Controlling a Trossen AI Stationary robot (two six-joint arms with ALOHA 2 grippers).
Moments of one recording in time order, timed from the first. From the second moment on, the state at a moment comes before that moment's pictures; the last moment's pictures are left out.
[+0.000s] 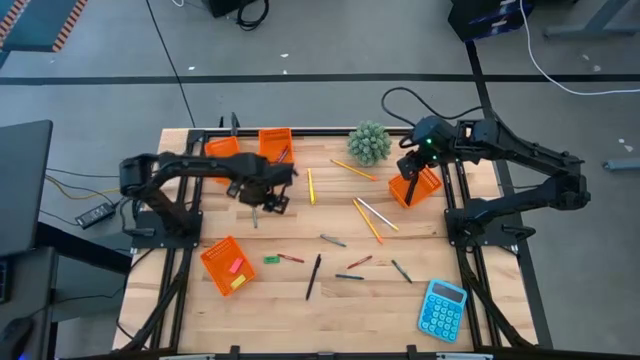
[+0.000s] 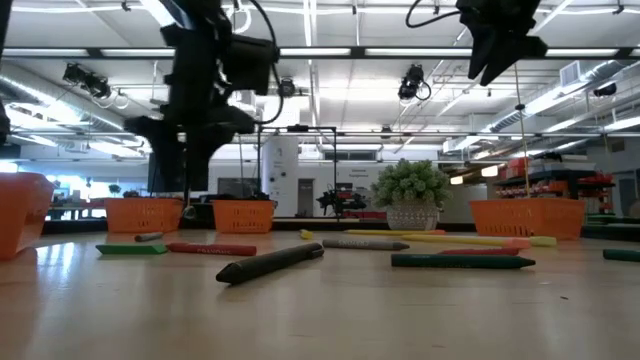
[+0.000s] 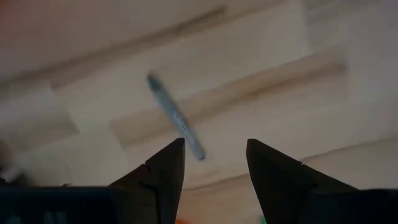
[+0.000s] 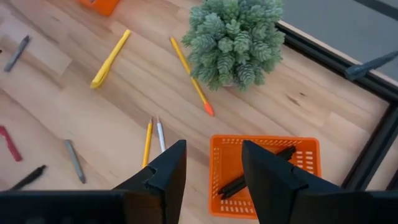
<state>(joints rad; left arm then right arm) 0.24 1.61 1.08 -1.03 0.02 -1.00 -0.32 1.09 1.28 -1.21 0.23 0.60</state>
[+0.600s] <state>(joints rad) 0.24 1.55 0.89 -0.90 0.00 -1.09 -0.32 1.09 1.21 -1.17 0.22 0.61</state>
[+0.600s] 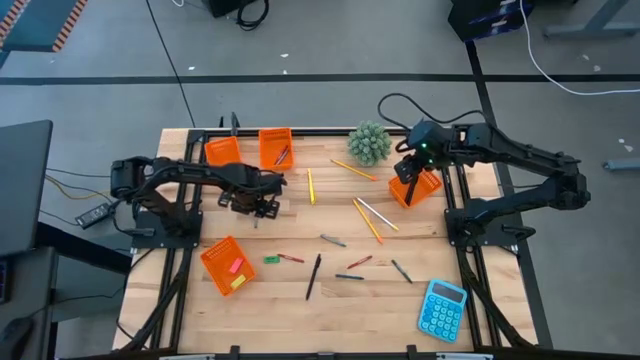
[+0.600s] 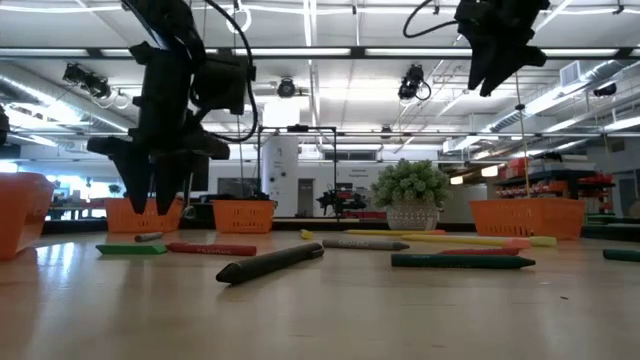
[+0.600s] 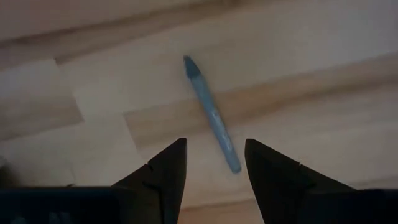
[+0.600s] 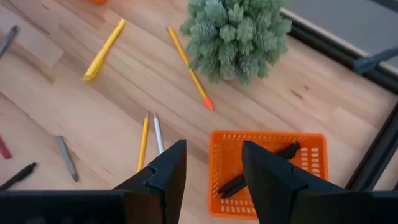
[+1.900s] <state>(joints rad) 0.27 1.61 0.81 -0.74 0.03 -1.15 -0.32 1.09 1.17 -1.17 0.16 0.68</state>
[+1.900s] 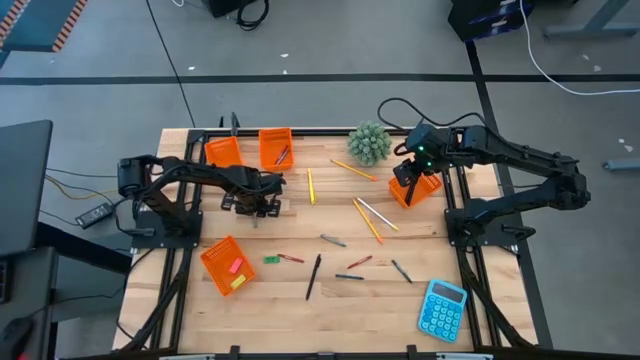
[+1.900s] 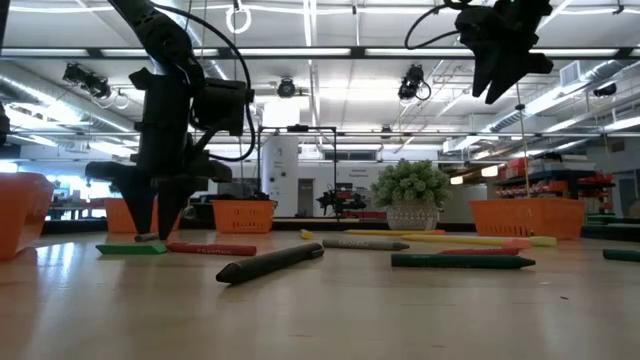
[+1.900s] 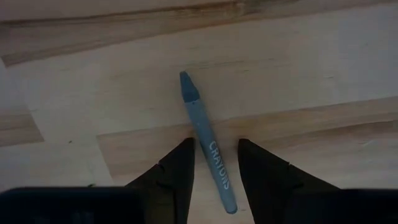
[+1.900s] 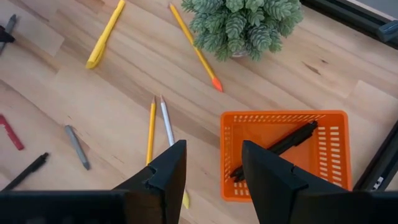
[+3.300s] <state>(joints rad) 0.27 1.62 0.91 -0.73 0.02 -1.14 -0.32 1.09 1.17 -1.17 0.16 0.68</state>
